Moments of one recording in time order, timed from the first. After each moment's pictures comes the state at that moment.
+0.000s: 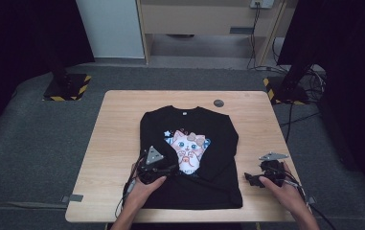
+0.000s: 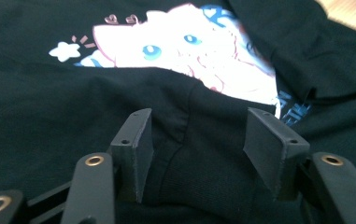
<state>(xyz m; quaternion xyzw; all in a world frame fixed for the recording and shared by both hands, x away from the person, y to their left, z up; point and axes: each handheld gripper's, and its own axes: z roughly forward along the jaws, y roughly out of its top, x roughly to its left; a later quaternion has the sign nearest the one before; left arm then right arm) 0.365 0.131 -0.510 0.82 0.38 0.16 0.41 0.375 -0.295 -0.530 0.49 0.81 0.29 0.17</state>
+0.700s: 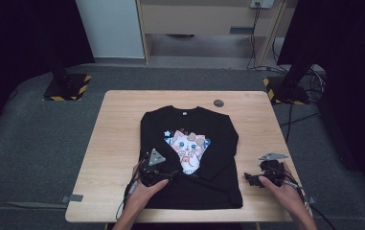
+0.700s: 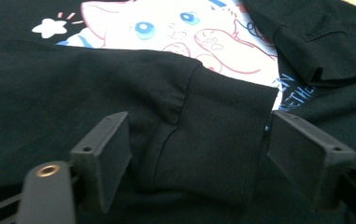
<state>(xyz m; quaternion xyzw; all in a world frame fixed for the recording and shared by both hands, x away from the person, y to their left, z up) 0.363 0.134 -0.517 0.82 0.38 0.14 0.40 0.375 -0.294 -0.530 0.49 0.80 0.28 0.17</state>
